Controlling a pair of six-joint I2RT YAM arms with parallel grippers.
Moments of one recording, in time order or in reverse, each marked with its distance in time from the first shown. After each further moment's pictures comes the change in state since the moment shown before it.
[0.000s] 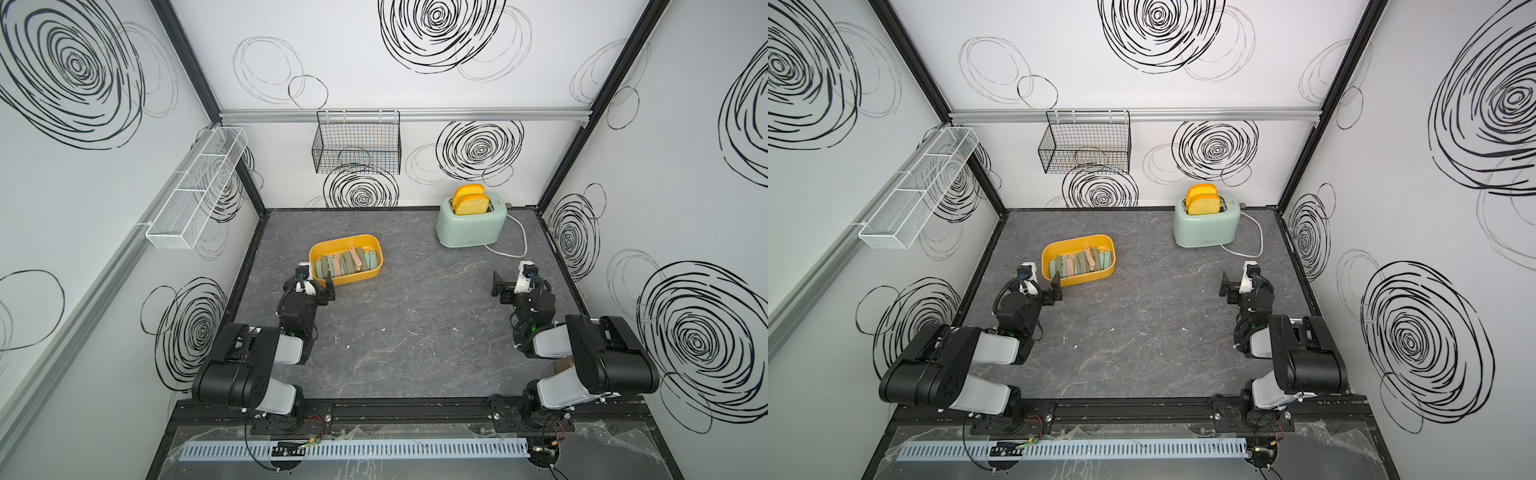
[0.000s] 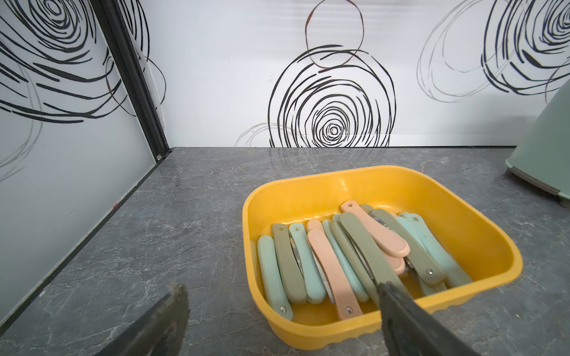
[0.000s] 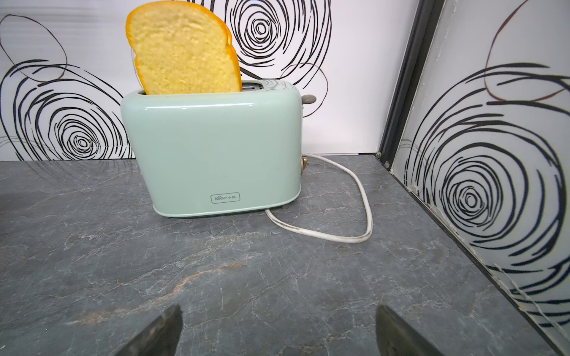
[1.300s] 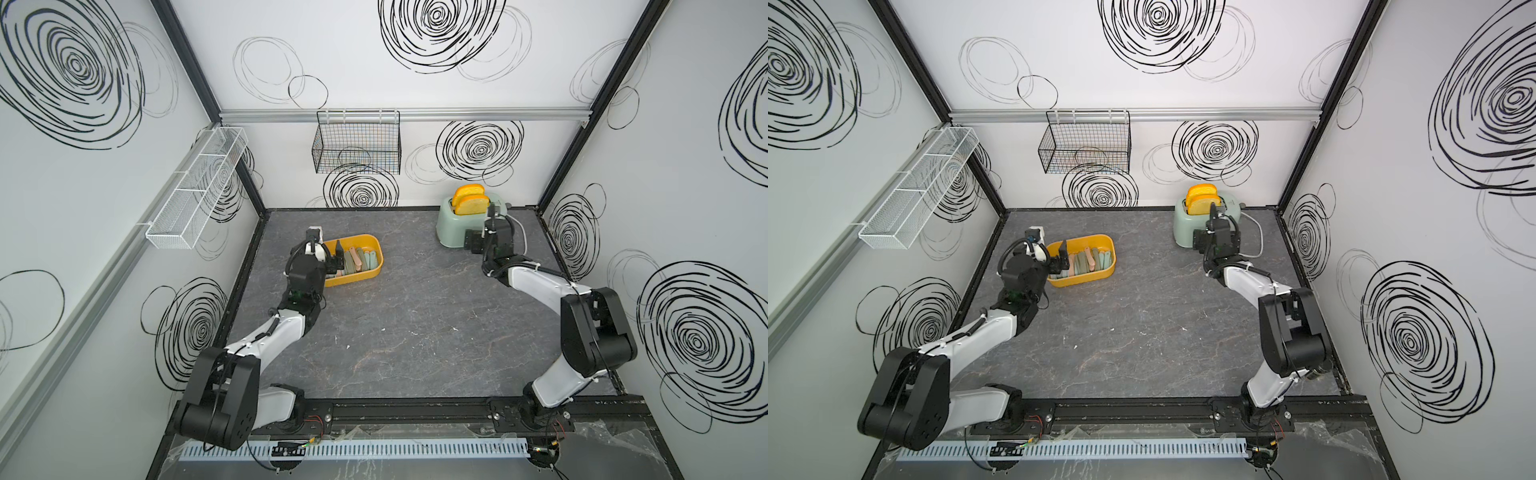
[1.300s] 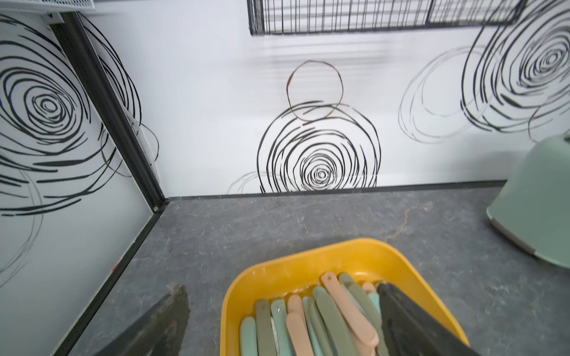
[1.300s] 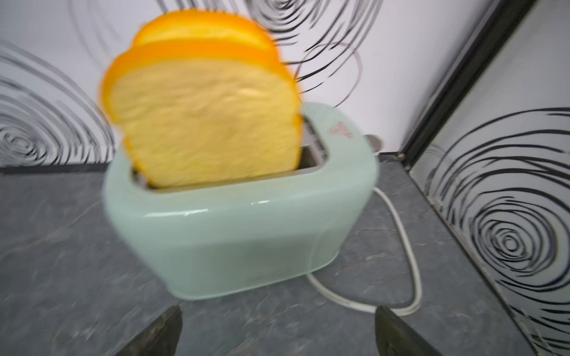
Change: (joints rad) left arm -0.099 -0.167 0.503 -0.700 -0.109 -0.002; right arm 0.369 0.162 0.873 -1.078 0.393 0.123
